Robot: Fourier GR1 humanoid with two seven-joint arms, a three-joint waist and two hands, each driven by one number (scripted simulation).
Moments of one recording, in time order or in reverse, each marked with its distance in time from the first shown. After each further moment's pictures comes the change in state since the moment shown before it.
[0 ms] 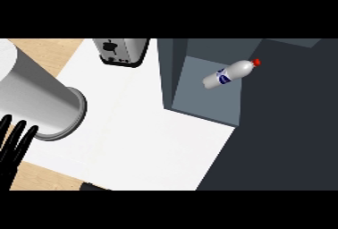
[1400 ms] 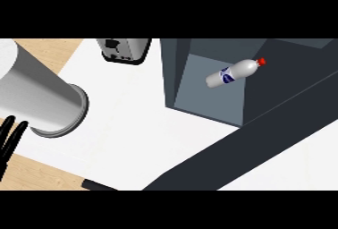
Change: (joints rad) left arm -0.015 0.024 0.049 0.040 0.039 -0.057 0.004; right arm -0.270 0.124 -0.050 0.221 -0.198 0.000 0.176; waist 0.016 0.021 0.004
